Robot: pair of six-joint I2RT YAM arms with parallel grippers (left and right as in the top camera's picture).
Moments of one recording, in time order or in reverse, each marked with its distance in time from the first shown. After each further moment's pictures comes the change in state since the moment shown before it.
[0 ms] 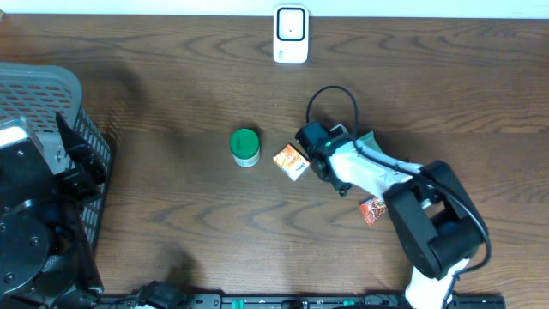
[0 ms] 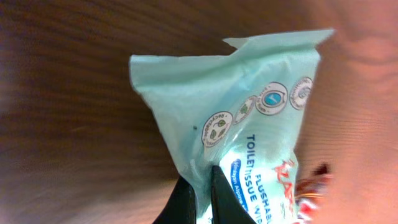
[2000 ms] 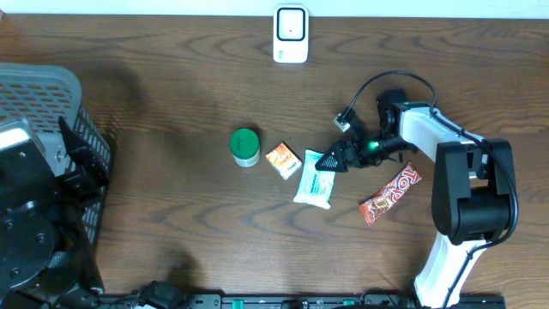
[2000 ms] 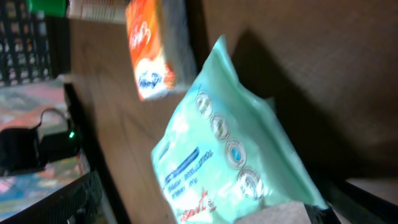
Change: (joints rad) left arm 0.000 0.000 0.000 -0.042 0.000 -0.037; right arm -0.468 0.111 0.122 -0.124 -1.476 -0.526
